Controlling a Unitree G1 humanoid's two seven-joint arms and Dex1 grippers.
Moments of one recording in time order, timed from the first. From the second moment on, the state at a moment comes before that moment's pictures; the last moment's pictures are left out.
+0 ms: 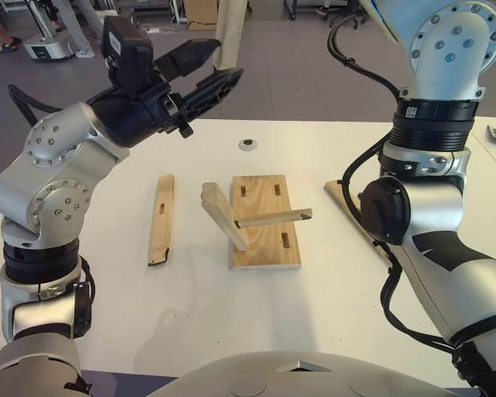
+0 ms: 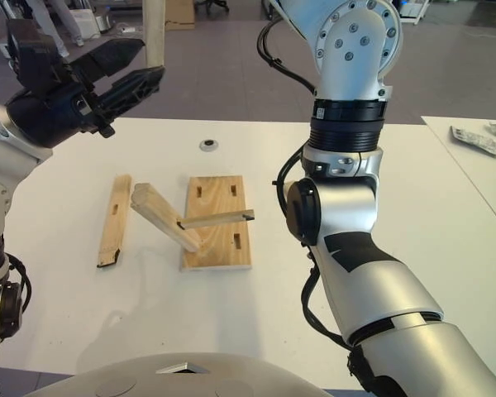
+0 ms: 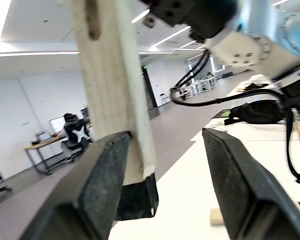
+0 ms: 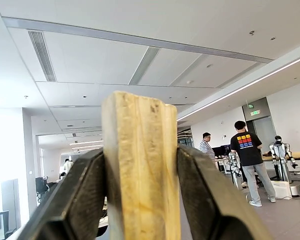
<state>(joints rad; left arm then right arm) -0.61 0.70 0.10 -0.41 -0.86 0.54 -0.58 -1.36 -0.13 -0.27 0.23 0.90 0.70 0.37</state>
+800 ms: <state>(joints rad) -0.63 0.65 0.15 -0.23 -0.79 0.51 -0.78 -1.32 -0.11 -0.29 0.14 1.01 0.80 0.37</state>
